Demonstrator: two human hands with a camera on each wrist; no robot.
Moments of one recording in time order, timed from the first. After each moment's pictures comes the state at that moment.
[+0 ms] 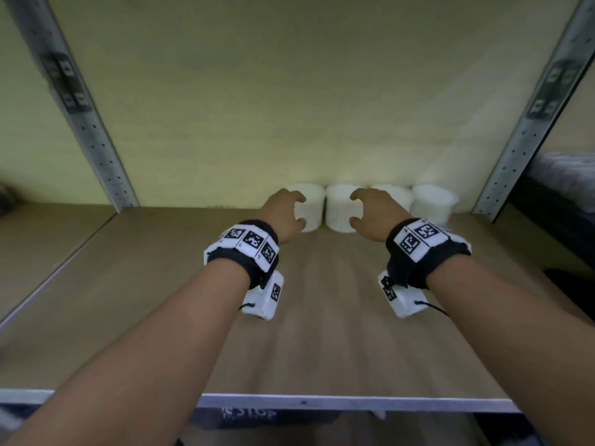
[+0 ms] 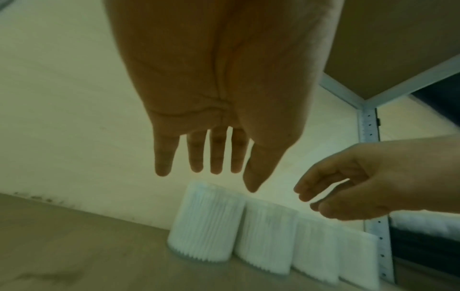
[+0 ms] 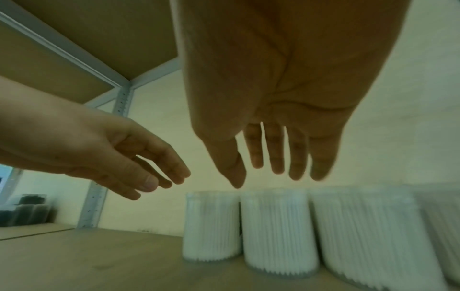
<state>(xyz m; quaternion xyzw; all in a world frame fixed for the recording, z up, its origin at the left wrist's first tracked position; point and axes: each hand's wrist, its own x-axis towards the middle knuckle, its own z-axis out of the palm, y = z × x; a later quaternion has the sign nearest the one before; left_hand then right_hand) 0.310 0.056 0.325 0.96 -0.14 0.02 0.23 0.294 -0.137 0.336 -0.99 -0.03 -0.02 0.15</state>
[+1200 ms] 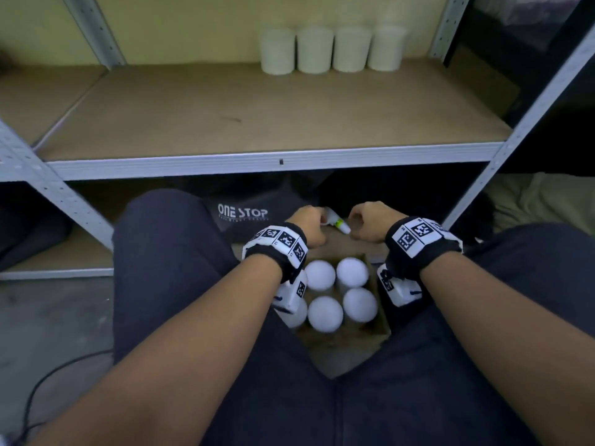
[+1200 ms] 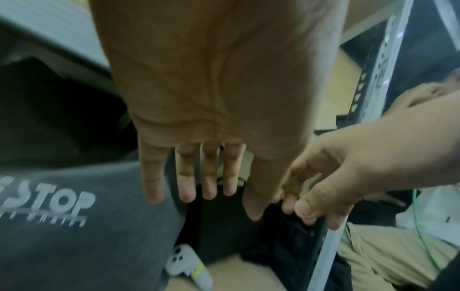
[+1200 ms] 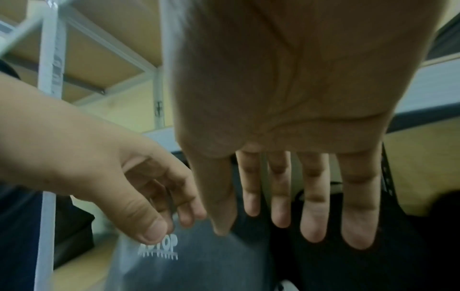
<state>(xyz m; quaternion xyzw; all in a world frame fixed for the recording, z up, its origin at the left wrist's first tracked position) -0.009 0.010 0.165 0.95 -0.18 -0.19 0.19 -0.029 -0.150 0.179 -0.97 0.03 0.20 0.12</state>
